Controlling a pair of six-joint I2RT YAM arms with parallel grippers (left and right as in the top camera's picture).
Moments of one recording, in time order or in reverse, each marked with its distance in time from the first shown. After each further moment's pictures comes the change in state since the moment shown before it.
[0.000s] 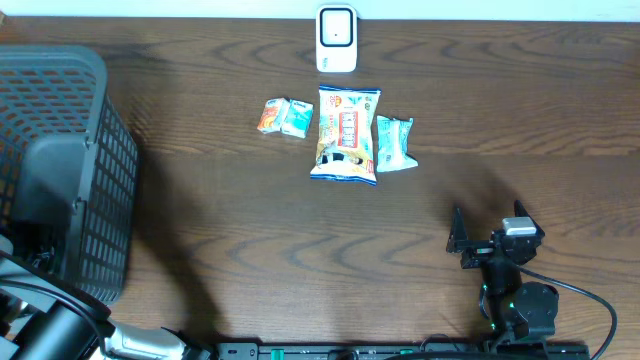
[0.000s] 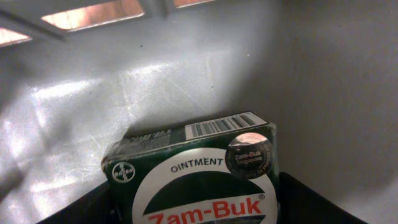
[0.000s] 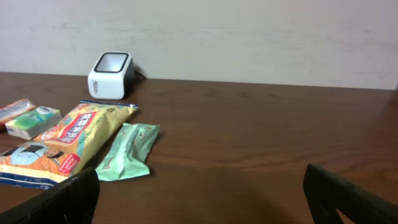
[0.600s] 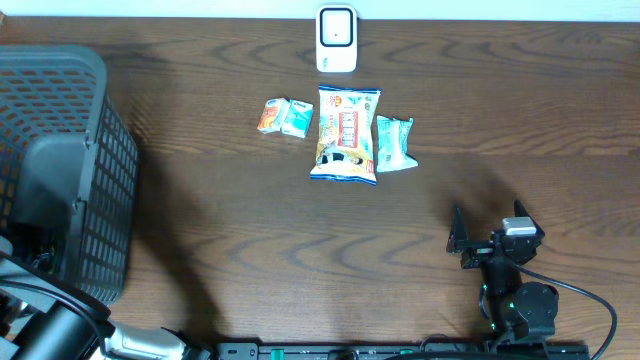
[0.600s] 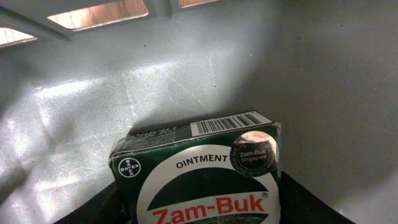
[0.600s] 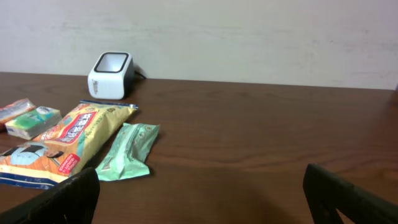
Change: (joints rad) left arm 0.000 0.000 0.000 -0.003 0.009 -0.002; right arm 0.000 0.000 0.000 0.000 0.000 0.000
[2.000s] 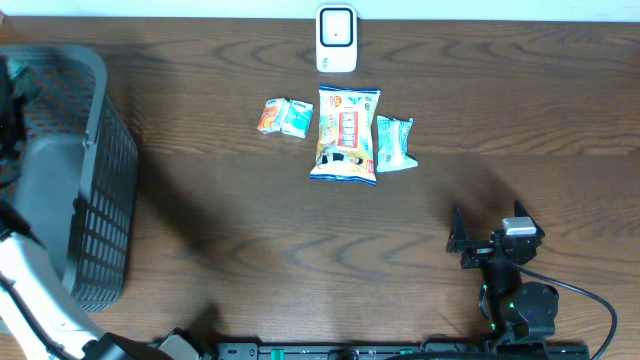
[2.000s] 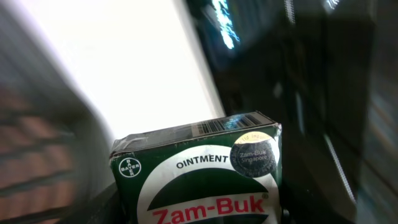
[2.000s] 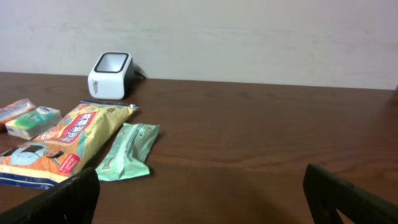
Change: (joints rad) left arm -0.196 -0.443 -0.003 0.920 0.975 -0.890; right arm 0.000 0.000 0.000 0.000 0.000 0.000
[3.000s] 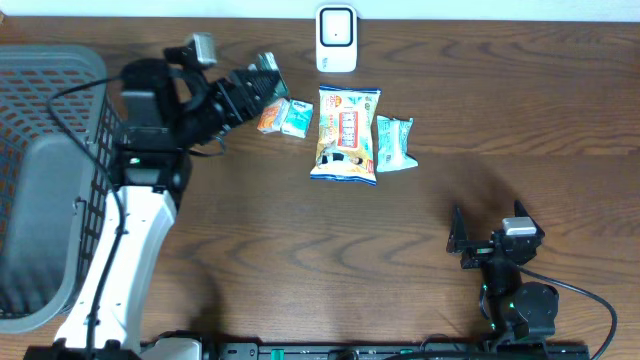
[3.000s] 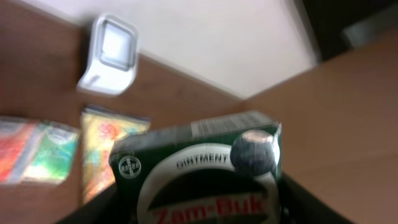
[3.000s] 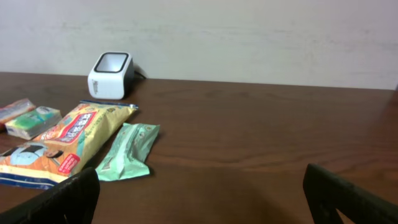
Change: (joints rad) left arm -0.870 0.054 0.000 -0.431 -0.326 0.576; right arm 0.000 0.000 0.000 0.001 0.000 0.000
